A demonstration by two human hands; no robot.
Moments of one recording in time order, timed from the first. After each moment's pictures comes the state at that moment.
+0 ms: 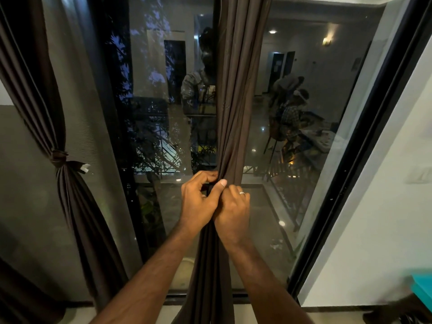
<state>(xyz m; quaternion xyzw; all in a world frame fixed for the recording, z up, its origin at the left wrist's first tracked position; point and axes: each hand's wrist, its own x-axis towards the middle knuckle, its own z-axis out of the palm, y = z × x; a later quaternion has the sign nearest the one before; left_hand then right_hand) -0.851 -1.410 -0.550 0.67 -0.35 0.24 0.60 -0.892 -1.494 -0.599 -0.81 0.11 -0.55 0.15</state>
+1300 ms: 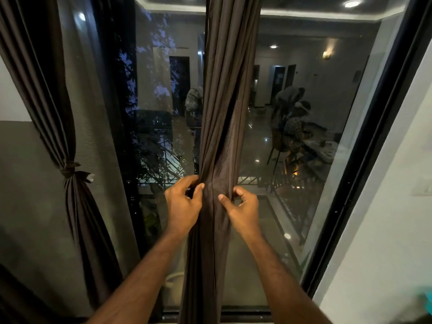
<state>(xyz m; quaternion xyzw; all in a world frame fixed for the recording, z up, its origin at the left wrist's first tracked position) -0.823 -1.387 -0.542 0.71 -0.28 0.29 0.58 -0.885 -1.528 -0.571 -0.74 0.07 -0.42 0.53</state>
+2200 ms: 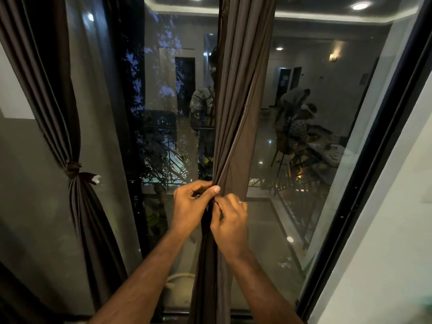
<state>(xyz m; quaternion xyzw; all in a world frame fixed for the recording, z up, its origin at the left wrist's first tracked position) -0.824 -1.390 -0.537 0.65 -0.33 0.13 0.67 -0.883 -1.484 -0.587 -0.81 0.04 -0.55 0.21</state>
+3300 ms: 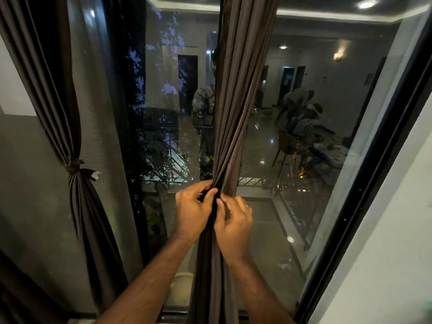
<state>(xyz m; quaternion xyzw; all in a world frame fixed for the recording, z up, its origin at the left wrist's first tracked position) -0.817 -1.401 -0.547 0.71 -0.31 0.29 0.57 -0.875 -1.488 -0.592 -0.76 0.08 -0.58 0.29</state>
